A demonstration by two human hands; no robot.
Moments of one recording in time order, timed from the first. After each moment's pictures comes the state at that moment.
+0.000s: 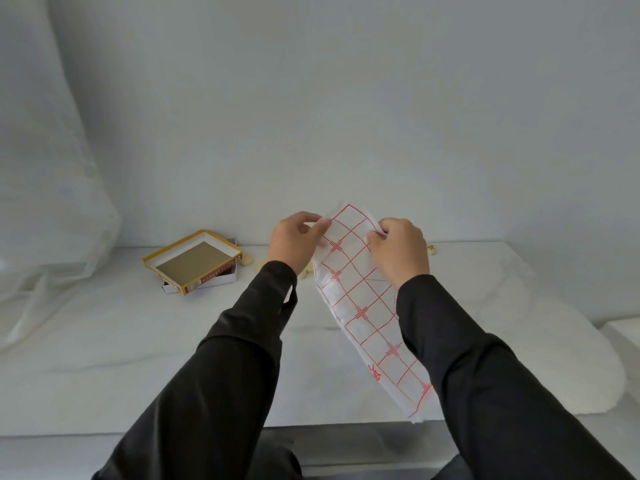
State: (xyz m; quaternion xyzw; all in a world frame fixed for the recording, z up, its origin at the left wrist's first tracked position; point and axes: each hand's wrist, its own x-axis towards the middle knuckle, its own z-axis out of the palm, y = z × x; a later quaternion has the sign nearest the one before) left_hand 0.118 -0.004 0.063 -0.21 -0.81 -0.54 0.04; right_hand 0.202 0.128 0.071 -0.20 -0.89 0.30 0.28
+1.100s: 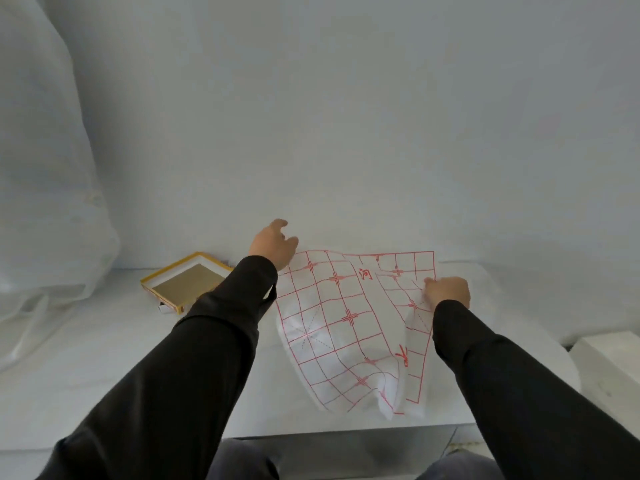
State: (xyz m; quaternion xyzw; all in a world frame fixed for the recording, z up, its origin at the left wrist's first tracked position) left_hand 0.104 -0.015 0.100 -0.18 -0.90 -0.39 0.01; right_hand 0.242 0.218 0.045 -0.50 -0.70 0.47 0.21
